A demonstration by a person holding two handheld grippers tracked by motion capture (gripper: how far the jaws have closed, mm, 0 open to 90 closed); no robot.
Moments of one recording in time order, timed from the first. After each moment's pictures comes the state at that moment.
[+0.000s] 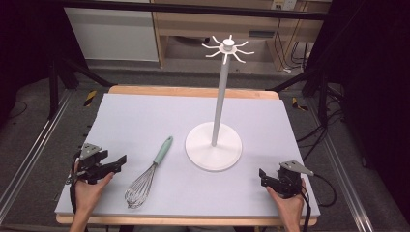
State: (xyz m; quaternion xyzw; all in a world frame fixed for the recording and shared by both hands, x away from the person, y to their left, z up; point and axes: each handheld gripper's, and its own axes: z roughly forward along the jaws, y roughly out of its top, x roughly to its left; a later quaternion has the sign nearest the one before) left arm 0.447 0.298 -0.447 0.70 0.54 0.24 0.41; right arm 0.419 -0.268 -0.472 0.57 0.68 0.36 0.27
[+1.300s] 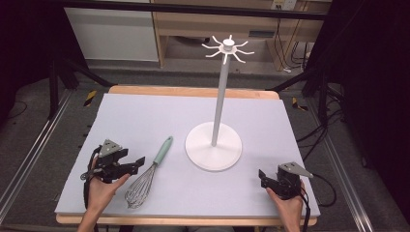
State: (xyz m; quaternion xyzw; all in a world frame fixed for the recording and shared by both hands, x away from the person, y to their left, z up) left arm 0.443 0.244 -0.420 0.75 0.47 0.20 0.41; right arm 0.415 -0.266 -0.473 0.56 0.69 0.37 0.27
